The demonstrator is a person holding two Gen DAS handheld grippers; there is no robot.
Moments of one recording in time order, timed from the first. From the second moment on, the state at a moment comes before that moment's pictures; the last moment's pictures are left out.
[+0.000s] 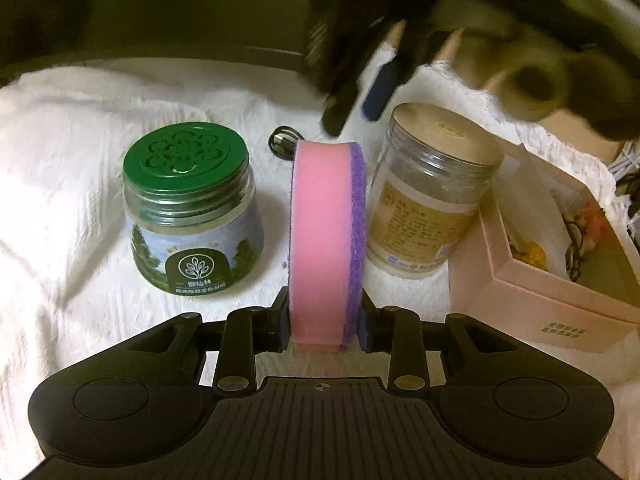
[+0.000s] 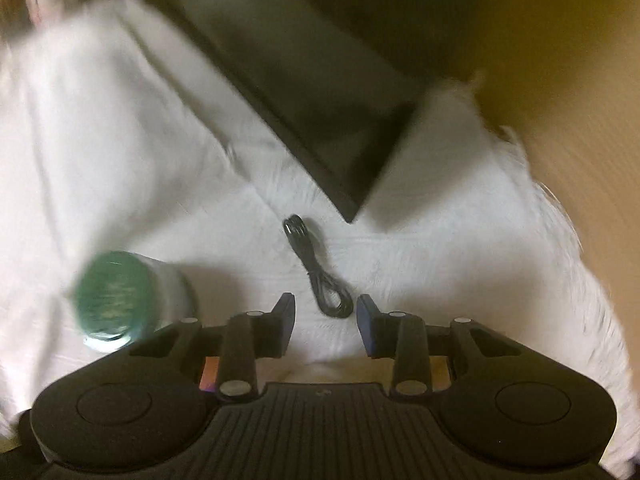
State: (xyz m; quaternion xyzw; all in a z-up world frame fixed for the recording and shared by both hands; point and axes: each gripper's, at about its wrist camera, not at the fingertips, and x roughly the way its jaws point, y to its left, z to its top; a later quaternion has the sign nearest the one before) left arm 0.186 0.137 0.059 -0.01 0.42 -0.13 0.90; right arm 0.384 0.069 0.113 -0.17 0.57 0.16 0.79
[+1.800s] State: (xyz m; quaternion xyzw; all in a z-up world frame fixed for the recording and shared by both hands) left arm 0.228 0.061 0.158 -0.06 0.39 -0.41 0.82; right arm 0.232 -0.089 0.293 0.00 0.42 0.00 0.91
